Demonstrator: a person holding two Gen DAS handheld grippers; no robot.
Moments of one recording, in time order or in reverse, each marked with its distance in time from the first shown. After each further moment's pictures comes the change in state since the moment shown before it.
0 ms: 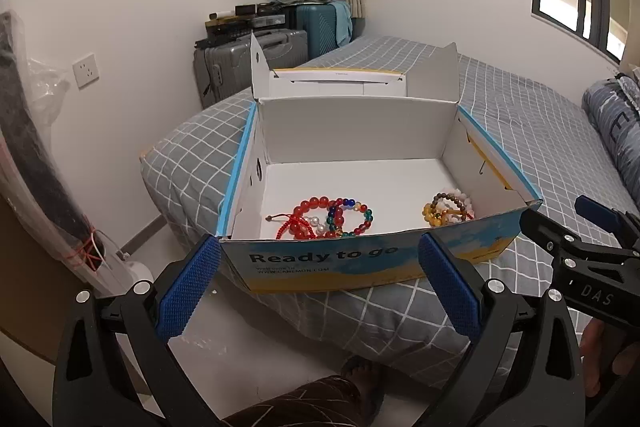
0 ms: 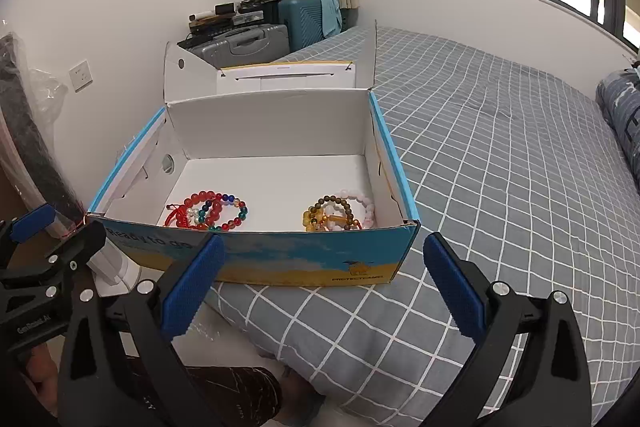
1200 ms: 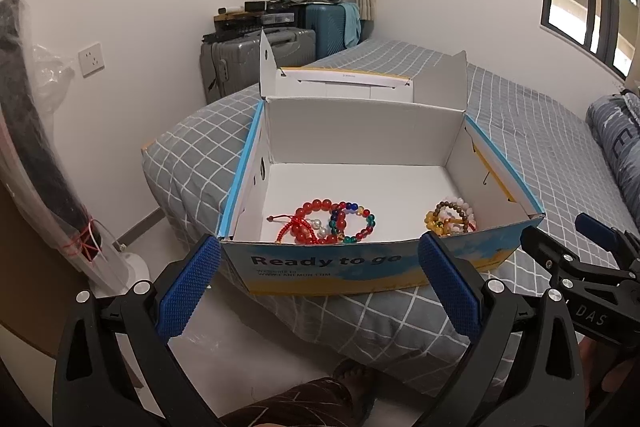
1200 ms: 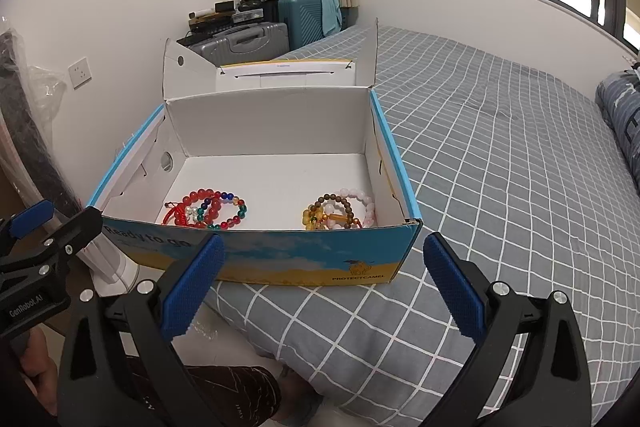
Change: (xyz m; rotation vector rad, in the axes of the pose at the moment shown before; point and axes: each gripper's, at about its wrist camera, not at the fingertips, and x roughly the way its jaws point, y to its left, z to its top) left arm 0.003 0.005 0.004 -0.048 0.000 0.004; right arm 0.003 0.000 -0.001 -0.006 0.004 -0.006
